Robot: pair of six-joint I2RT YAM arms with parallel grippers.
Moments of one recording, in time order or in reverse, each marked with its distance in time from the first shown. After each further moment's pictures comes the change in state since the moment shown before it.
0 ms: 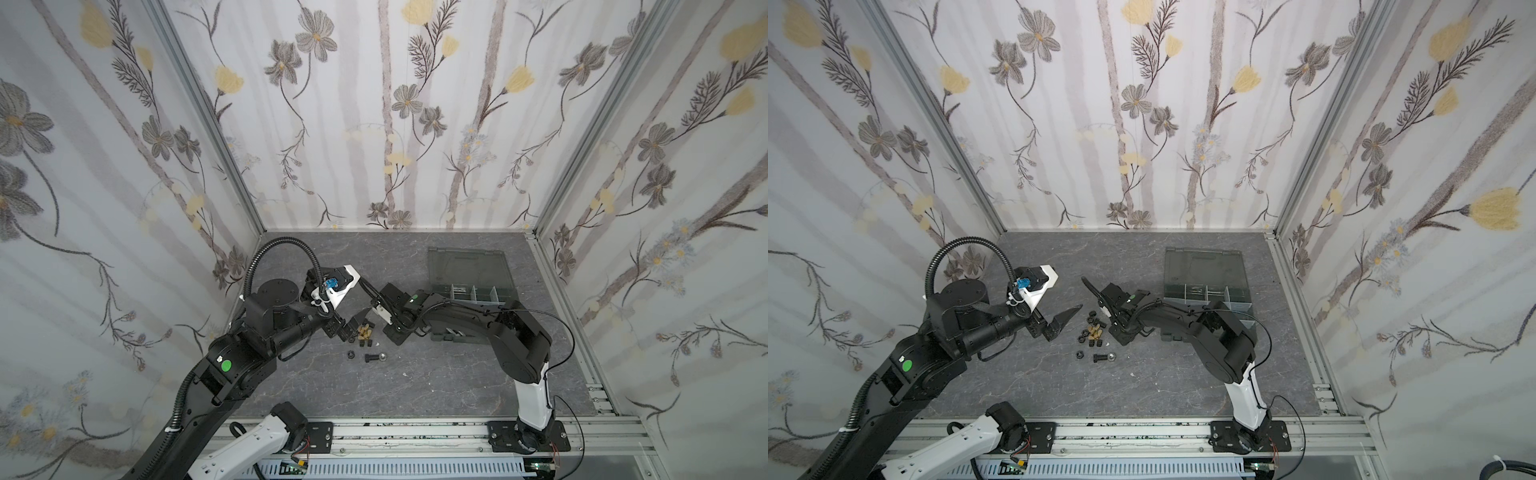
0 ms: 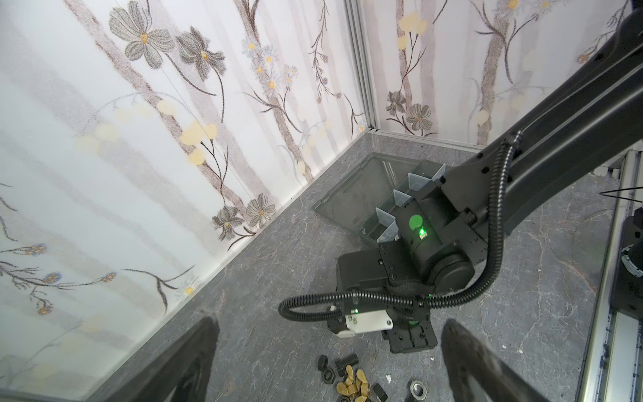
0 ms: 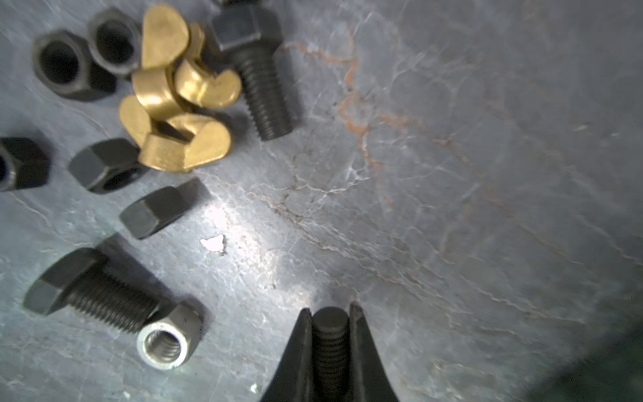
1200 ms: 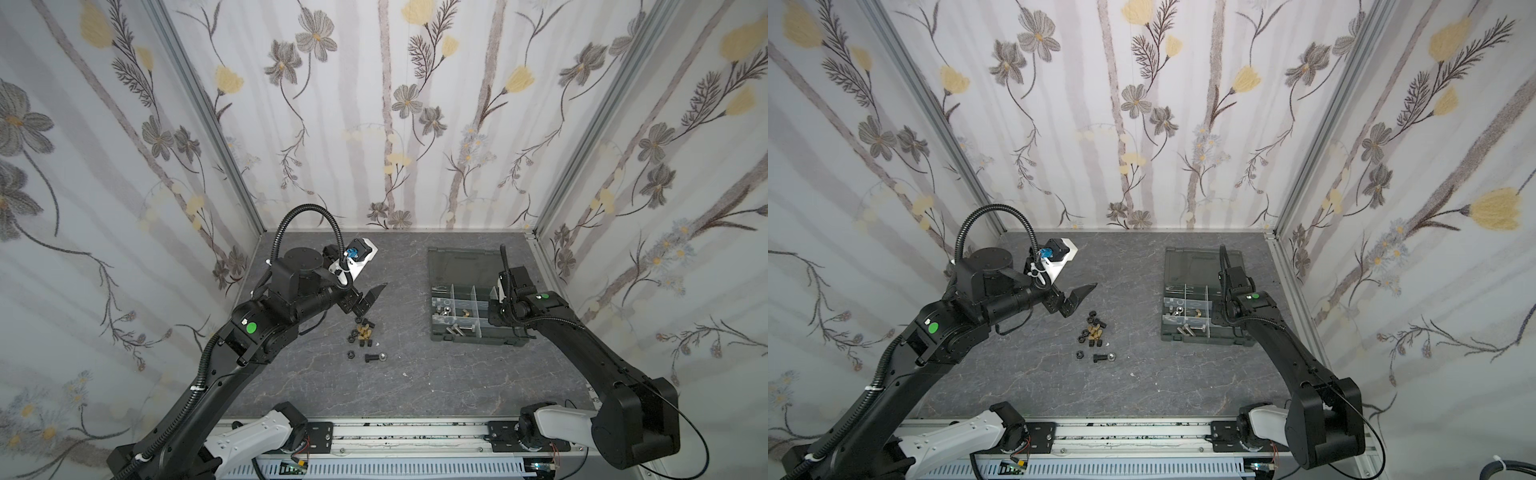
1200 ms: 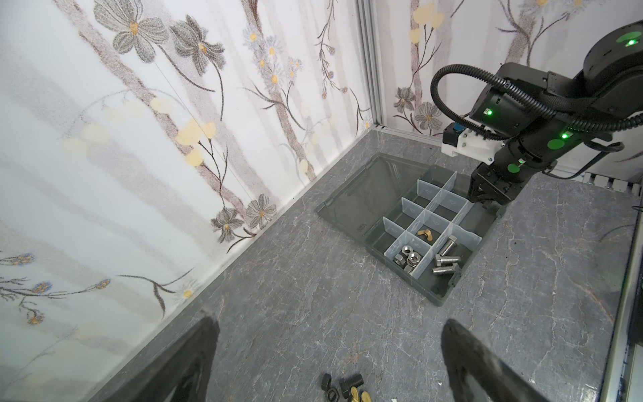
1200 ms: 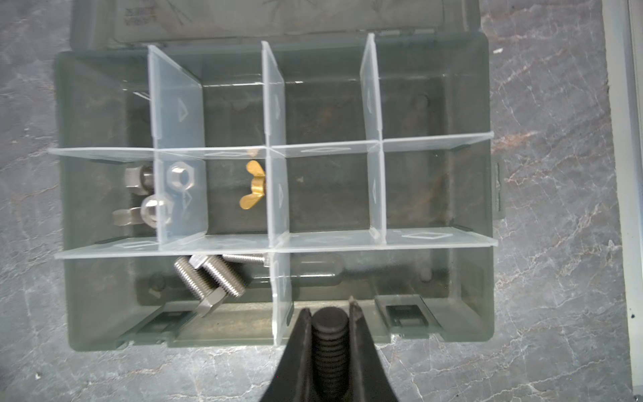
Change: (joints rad) left arm 0.000 0.218 0.185 -0.013 -0.019 -0.022; right arm -0.673 -0.710 -0.531 -0.085 0.076 0.274
